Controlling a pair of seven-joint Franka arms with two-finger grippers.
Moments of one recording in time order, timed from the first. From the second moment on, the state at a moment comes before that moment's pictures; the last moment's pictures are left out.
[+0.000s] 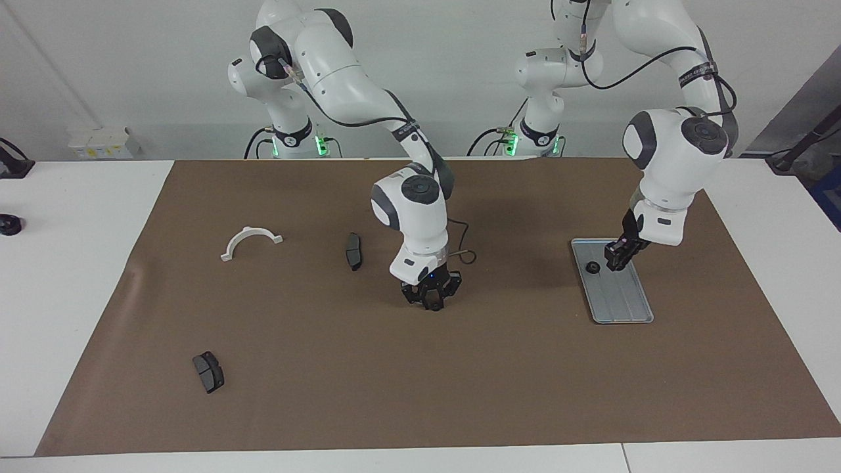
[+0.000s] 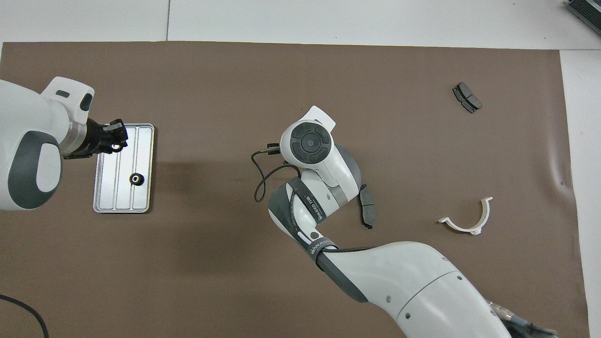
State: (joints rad) left arm 0.01 0.13 -0.06 -1.93 0.01 2.14 -0.46; right arm 0.60 0.68 -0.03 -1.52 -0.02 2.42 0.49
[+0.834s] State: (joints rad) left arm -0.01 0.13 -0.07 -1.93 0.01 2.15 -0.46; right arm 0.60 0.67 -0.04 -1.52 -0.03 2.40 0.49
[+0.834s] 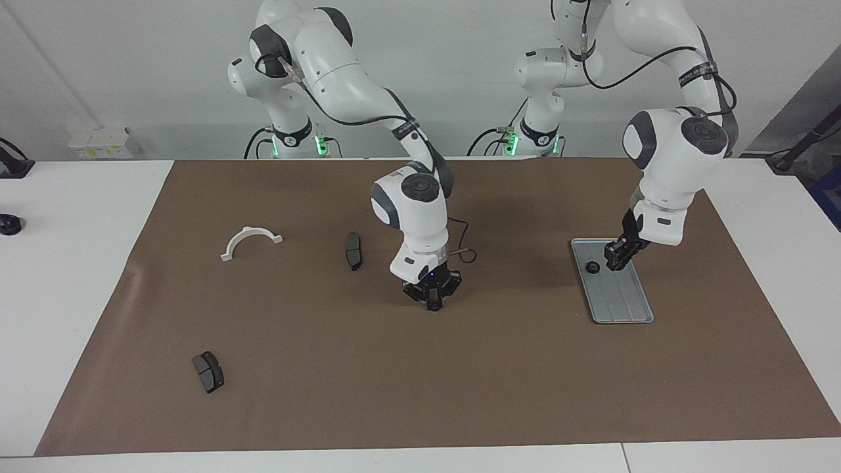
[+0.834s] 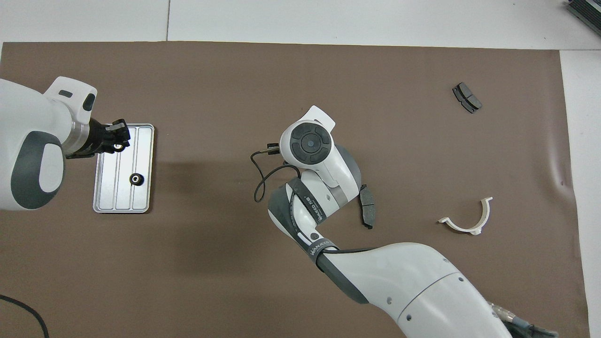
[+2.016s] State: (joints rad) left arm -0.53 0.55 -0.08 -1.65 0.00 2.54 -0.90; right arm 0.08 0.57 -0.04 -1.46 0.00 2.09 -0.24
